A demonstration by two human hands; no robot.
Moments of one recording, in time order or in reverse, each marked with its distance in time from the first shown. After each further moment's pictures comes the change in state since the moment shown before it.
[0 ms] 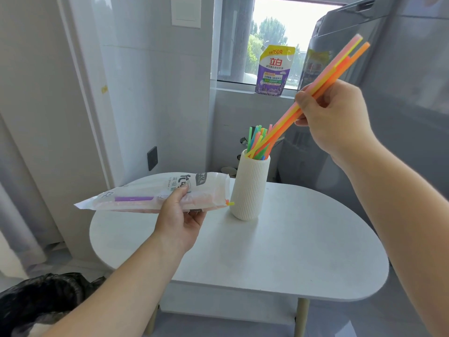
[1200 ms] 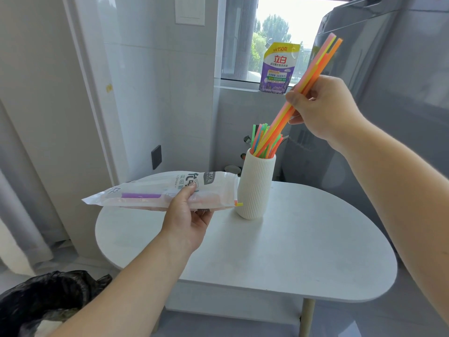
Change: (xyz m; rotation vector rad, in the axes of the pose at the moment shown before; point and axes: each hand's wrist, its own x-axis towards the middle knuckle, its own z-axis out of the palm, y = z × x) left_hand 0.002 -0.002 0.002 0.024 0.007 0.005; right_hand 0.028 0.007 0.018 -0.062 -0.150 0.023
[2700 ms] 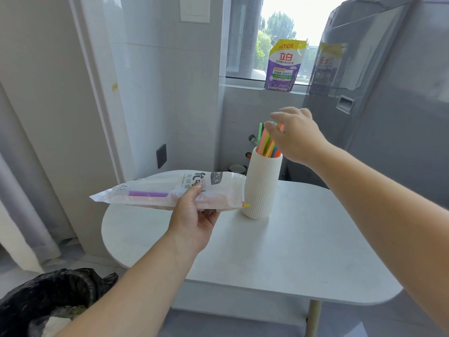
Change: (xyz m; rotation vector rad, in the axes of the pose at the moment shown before) left_hand 0.002 0.000 -0.001 0.027 0.016 -0.011; right_hand 0.003 0.036 0.060 -0.539 -0.215 -0.095
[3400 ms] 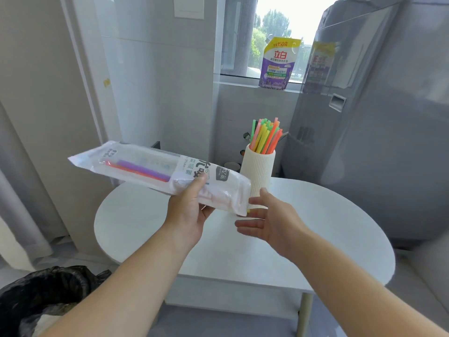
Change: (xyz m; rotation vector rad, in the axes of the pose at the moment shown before) left_hand -0.001 -0.002 0.003 0.274 -0.122 0.165; right_hand -0.130 -0.014 0.065 1.398 -0.381 0.809
